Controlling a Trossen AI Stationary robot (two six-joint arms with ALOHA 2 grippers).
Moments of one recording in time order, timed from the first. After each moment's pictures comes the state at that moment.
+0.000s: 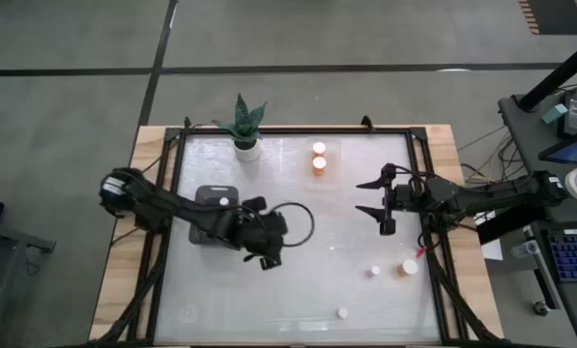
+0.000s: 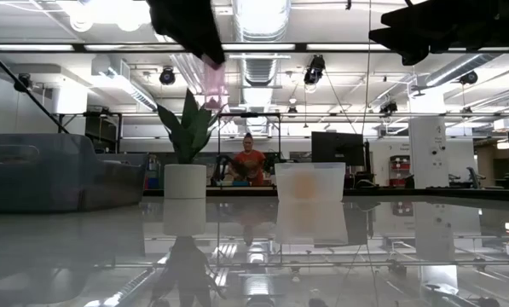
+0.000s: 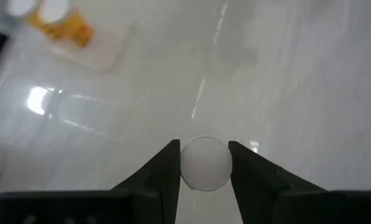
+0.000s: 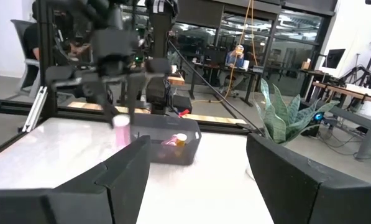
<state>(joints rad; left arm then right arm) -0.33 1.67 1.47 -0.87 -0.45 -0.50 0.08 0.62 0.25 0.44 0.13 -0.17</state>
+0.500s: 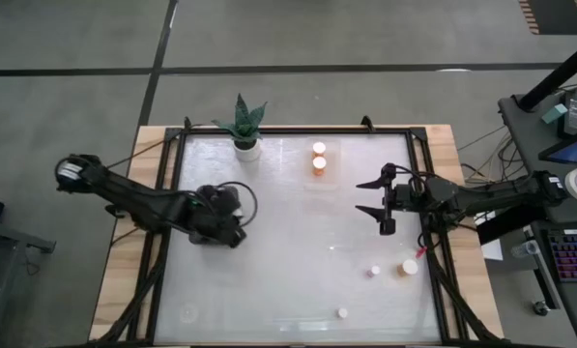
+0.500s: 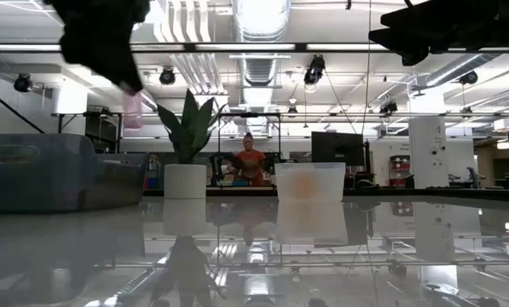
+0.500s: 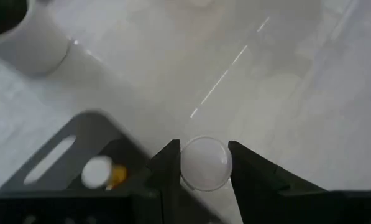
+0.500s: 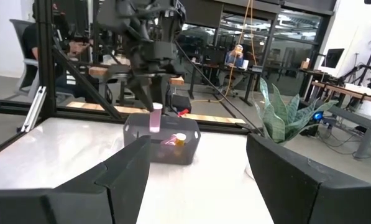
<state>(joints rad) -0.33 1.22 1.00 -0.89 -0.53 -0.90 0.08 0.63 0.25 0.44 0.13 -0.17</state>
